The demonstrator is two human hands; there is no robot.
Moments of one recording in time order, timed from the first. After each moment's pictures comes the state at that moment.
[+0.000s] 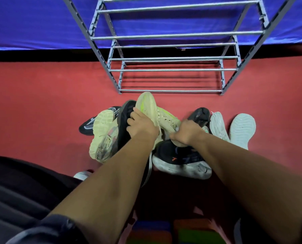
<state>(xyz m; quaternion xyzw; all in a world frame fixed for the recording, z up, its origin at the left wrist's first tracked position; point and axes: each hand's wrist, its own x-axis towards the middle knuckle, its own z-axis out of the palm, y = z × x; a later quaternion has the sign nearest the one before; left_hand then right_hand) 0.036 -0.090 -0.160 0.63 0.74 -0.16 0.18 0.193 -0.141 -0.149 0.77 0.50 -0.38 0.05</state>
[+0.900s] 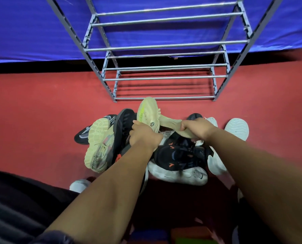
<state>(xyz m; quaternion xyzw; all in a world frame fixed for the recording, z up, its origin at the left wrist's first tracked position) 0.053 -0.100 -0.160 0.63 0.73 -0.09 0.25 0.257 -0.140 -0.136 0.77 0.30 -0.54 -0.19</state>
